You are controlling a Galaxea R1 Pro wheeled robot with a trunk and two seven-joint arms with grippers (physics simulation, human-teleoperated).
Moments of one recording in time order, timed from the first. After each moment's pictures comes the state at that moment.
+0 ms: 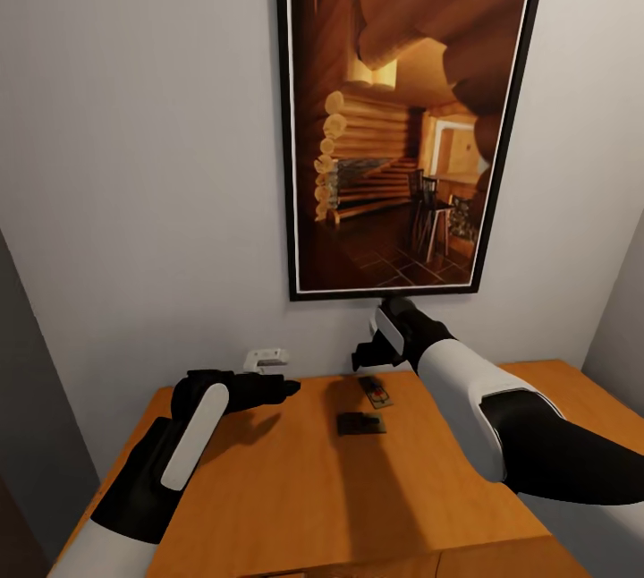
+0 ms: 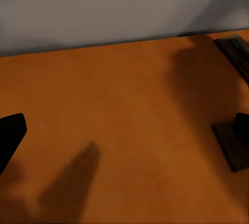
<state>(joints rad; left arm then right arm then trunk) -0.53 0.00 -0.27 -1.45 0.61 1.04 0.27 -1.21 0.17 0.10 -0.27 -0.09 1.04 -0.07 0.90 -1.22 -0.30</state>
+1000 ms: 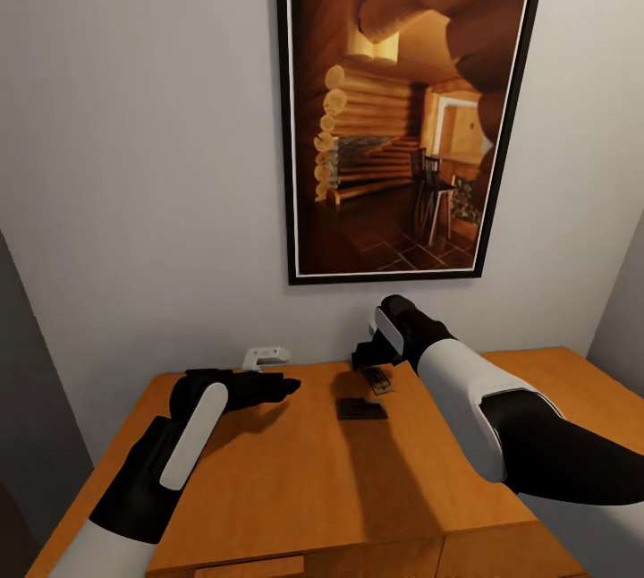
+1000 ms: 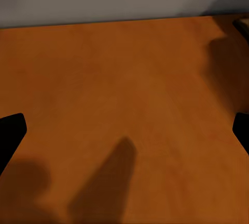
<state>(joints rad) -0.53 0.00 -0.27 -1.46 0.61 1.04 0.27 -1.21 0.17 0.10 -0.27 -0.09 1.04 -0.07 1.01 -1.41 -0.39</state>
